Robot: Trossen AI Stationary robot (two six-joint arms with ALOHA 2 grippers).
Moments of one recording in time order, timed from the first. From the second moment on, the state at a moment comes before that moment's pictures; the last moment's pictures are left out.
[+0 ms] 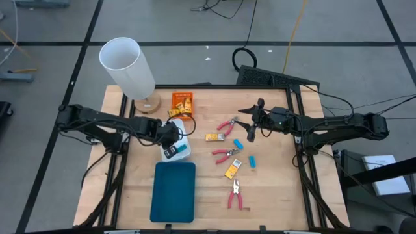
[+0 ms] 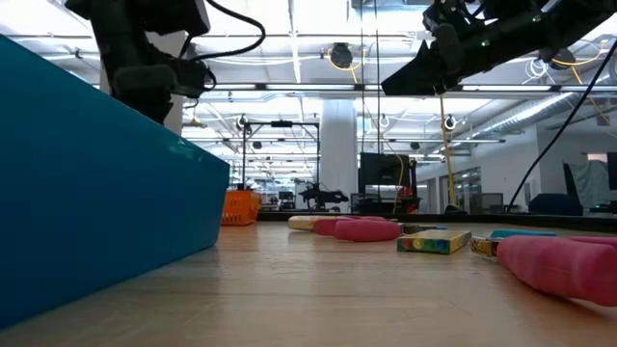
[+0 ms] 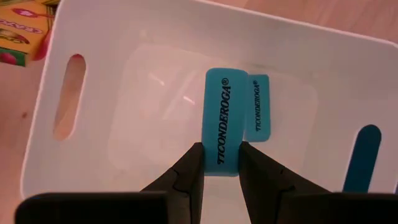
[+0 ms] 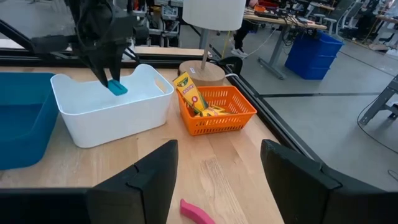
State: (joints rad) left arm -0.03 1.33 0.85 -0.79 -0.16 -0.55; right arm -0.14 1.02 0.53 0.26 0.21 -0.11
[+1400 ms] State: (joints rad) left arm -0.12 1.20 0.76 -1.21 -0.49 -1.15; right arm -0.14 1.02 0.53 0.26 0.21 -0.11
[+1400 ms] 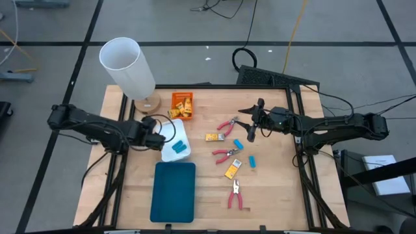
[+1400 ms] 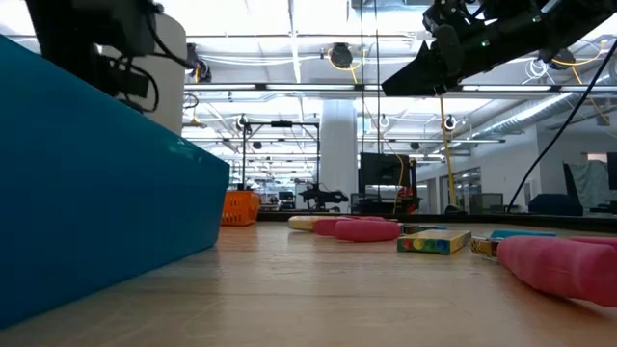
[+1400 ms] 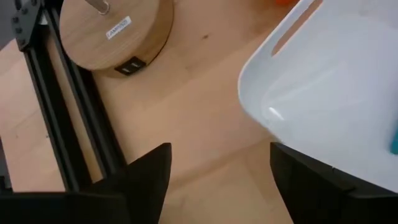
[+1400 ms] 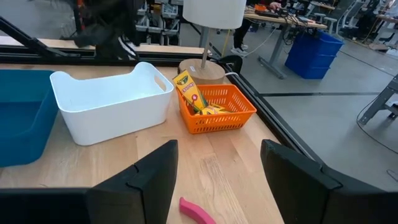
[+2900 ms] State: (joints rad) left arm -0.36 0.95 0.72 -0.20 -0.79 -0.27; right arm 0.31 1.26 0.77 -0.70 0.24 1.03
